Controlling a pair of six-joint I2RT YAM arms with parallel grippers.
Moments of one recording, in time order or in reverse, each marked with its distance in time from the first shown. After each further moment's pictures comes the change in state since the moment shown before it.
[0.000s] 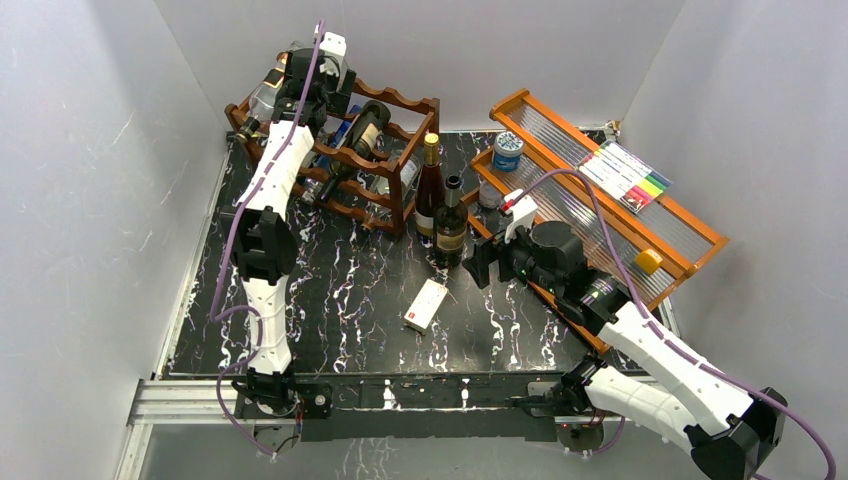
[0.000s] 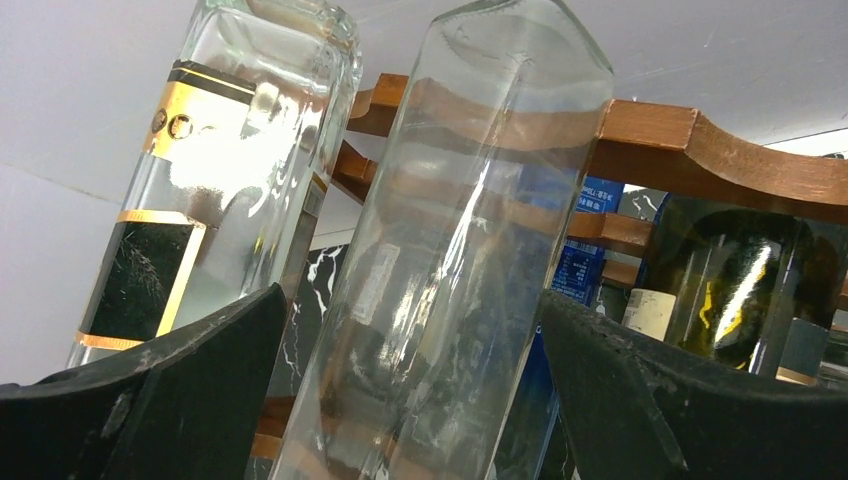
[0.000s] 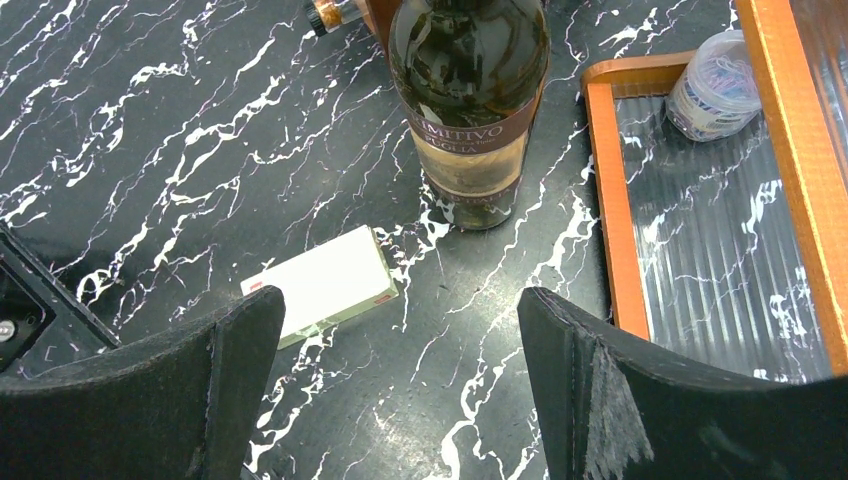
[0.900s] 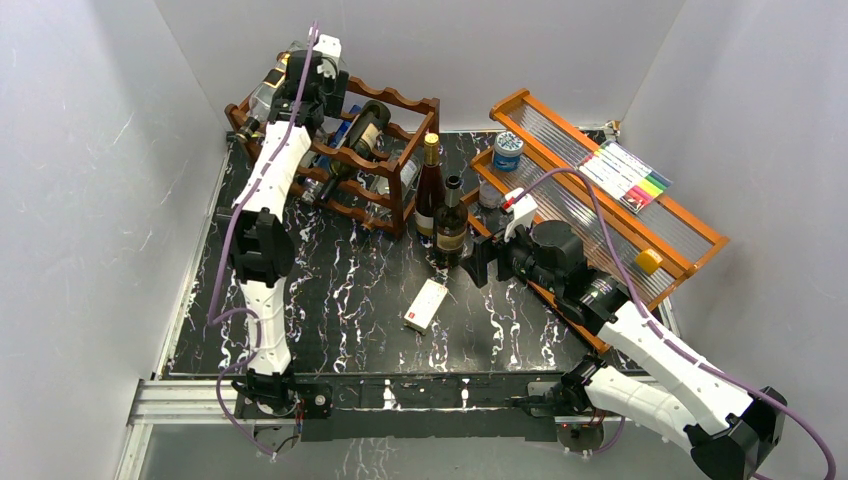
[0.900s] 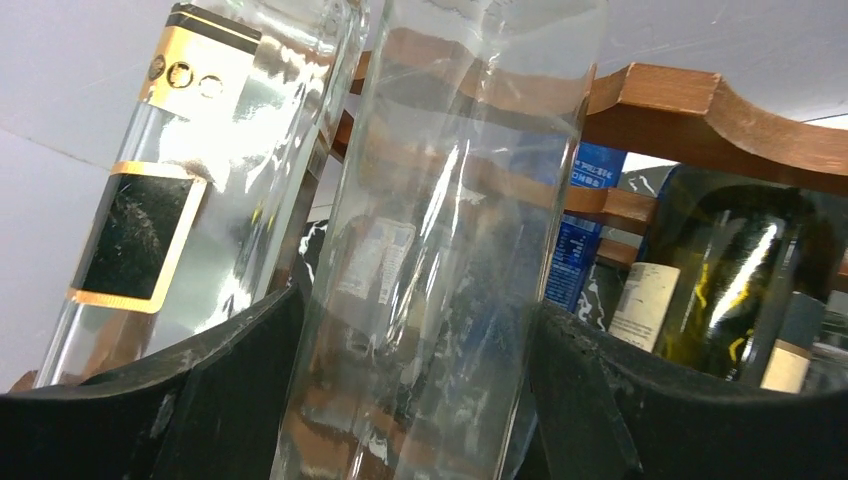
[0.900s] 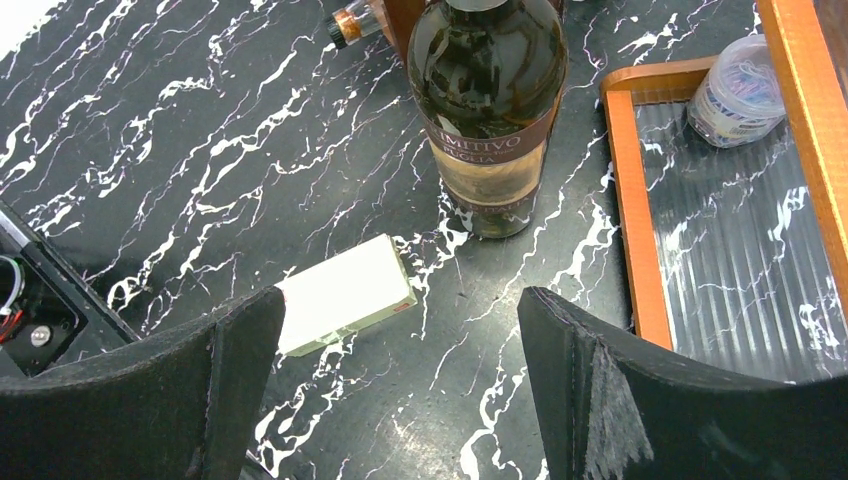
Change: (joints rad) left arm 0.000 -0.024 -0.034 -0.032 -0.012 -0.045; right arm 0.000 0.003 0.000 0.022 -0.023 0.032
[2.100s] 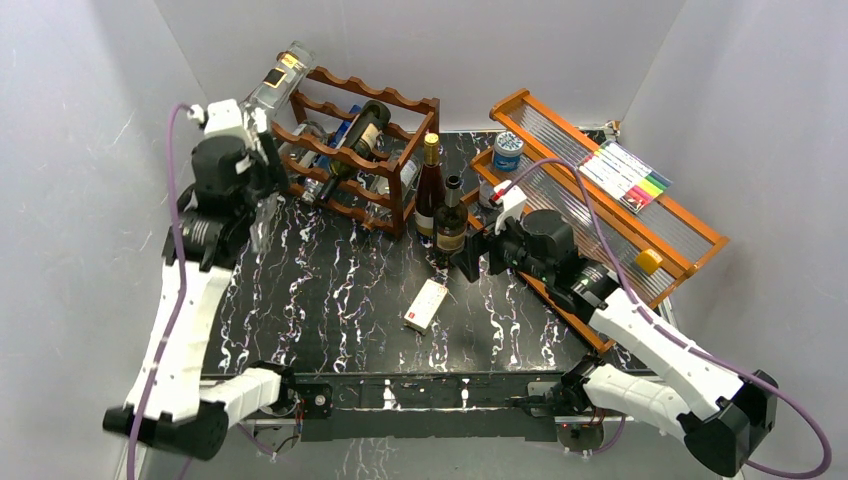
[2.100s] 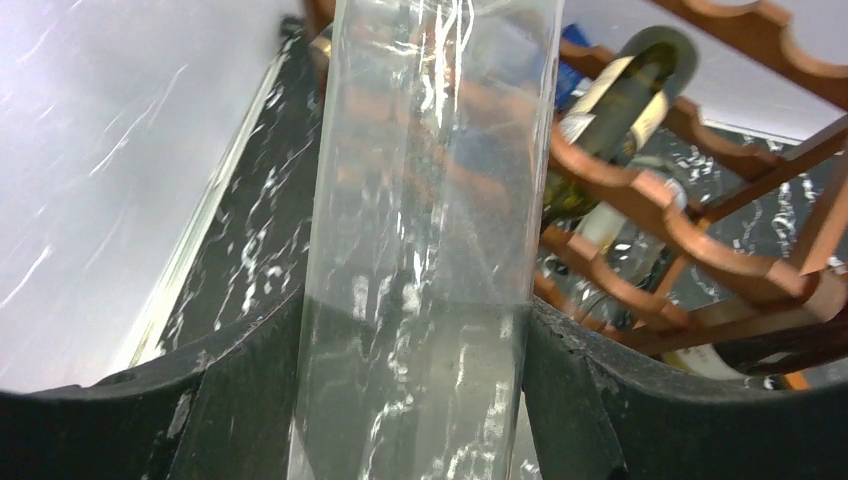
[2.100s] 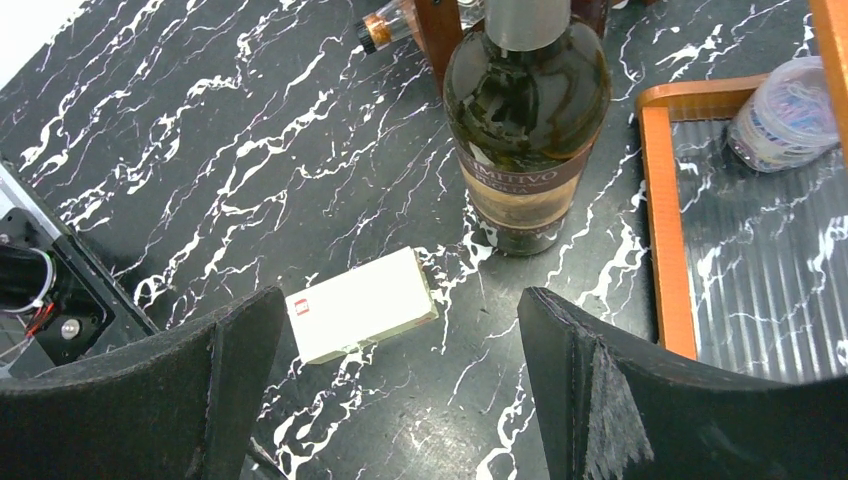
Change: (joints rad) left arm -0.018 -1.046 -0.775 -0.225 -0.085 -0.457; right arm 0.000 0.081 0.061 0.008 -0.052 0.006
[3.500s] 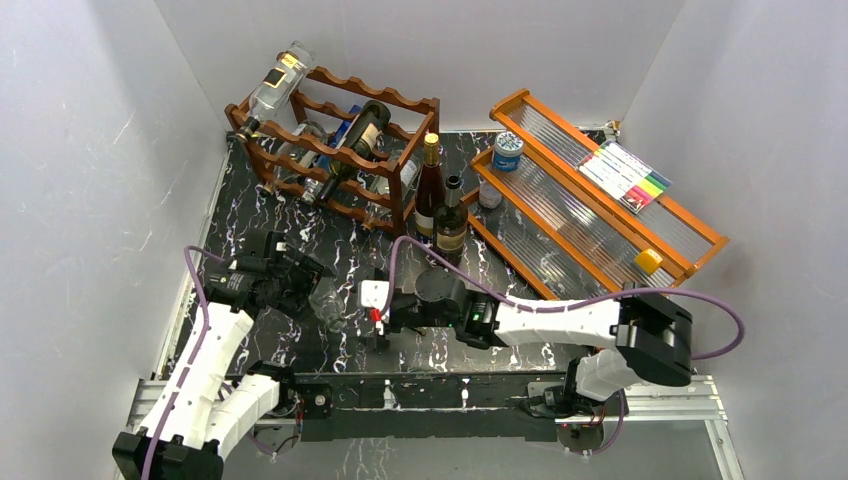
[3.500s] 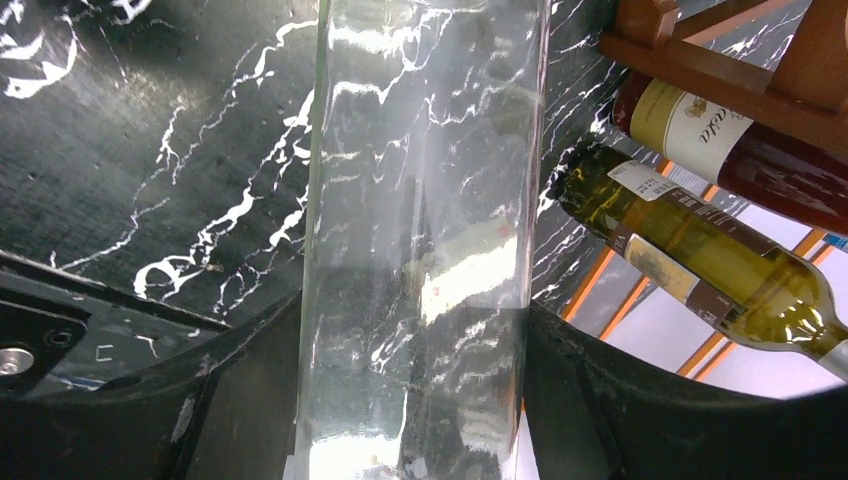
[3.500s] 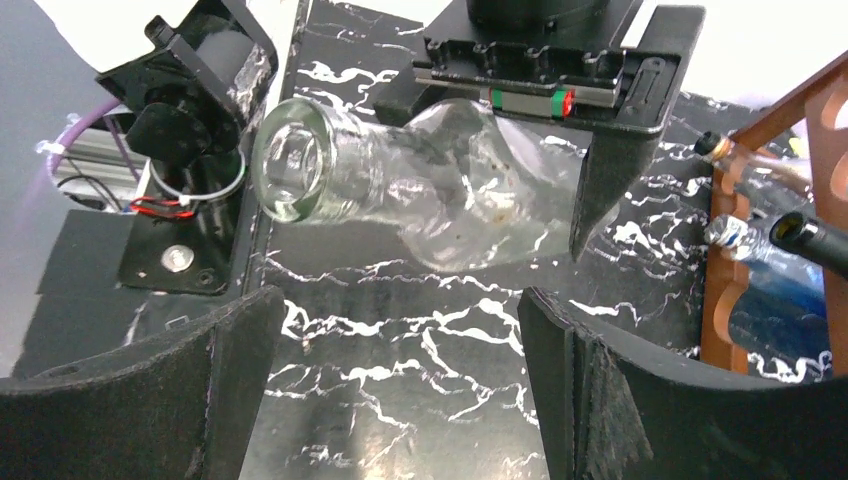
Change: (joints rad) left arm 0.000 -0.290 -0.648 -0.315 0.465 -1.046; right arm 0.570 0.495 0.002 0.718 -0.148 -0.512
